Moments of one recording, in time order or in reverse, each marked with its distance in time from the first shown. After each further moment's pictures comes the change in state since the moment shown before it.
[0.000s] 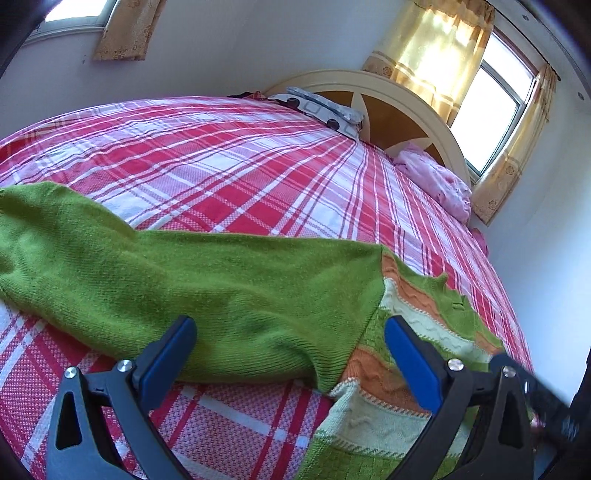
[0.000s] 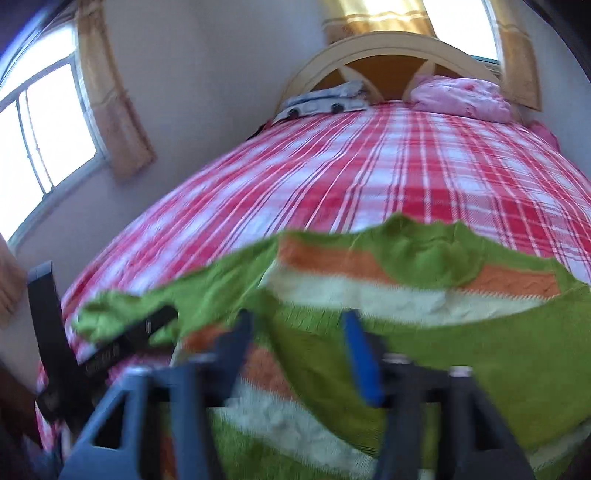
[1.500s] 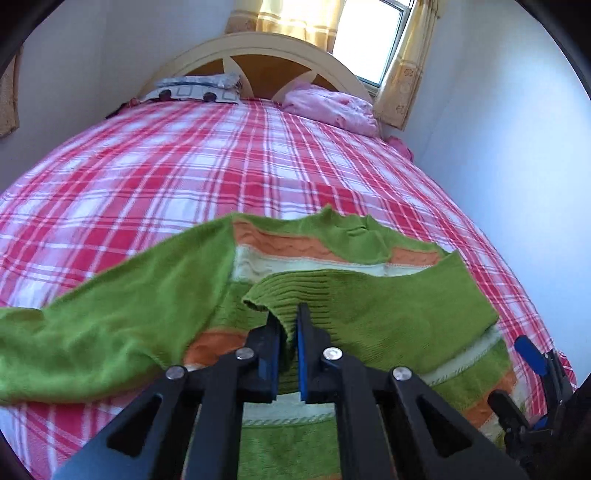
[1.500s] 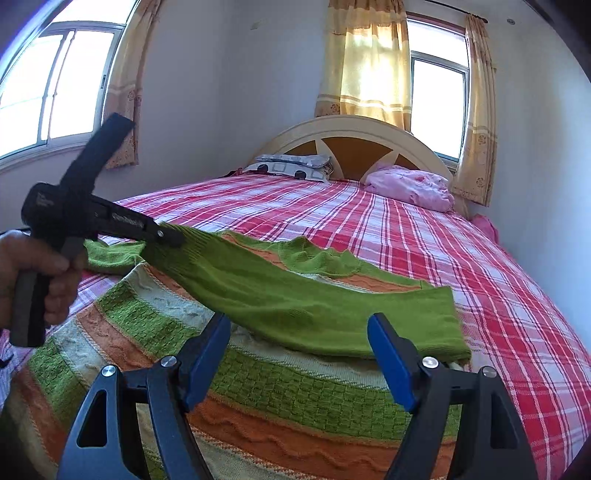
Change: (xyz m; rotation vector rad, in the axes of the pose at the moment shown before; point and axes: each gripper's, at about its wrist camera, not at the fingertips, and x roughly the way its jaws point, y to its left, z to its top) left arm -0.022 -0.099 -0.005 0.425 0.165 -0.194; right arm -0.115 -0.022 -0.101 -0.234 -0.278 -0.314
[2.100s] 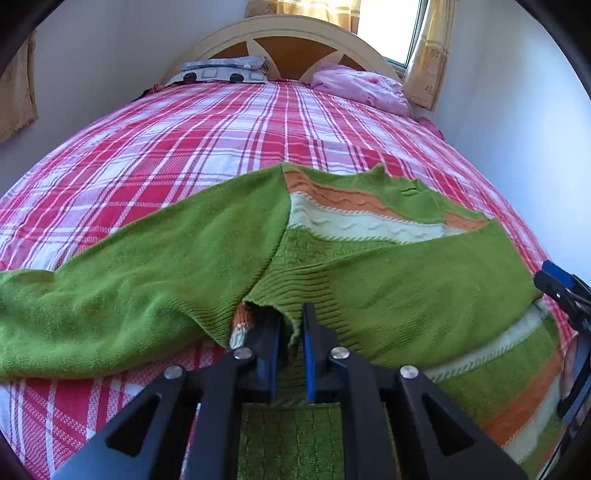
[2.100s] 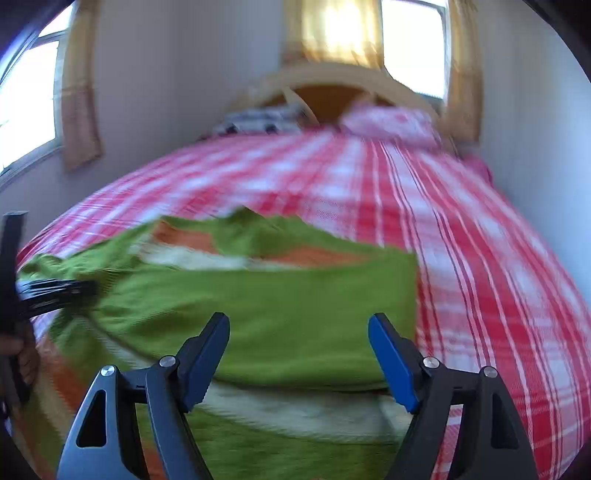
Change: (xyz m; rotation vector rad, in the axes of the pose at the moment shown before) left arm 0.032 0.021 -0.035 0.010 0.063 0.114; right arm 0.080 -0.100 0.018 0.171 0.263 -0.013
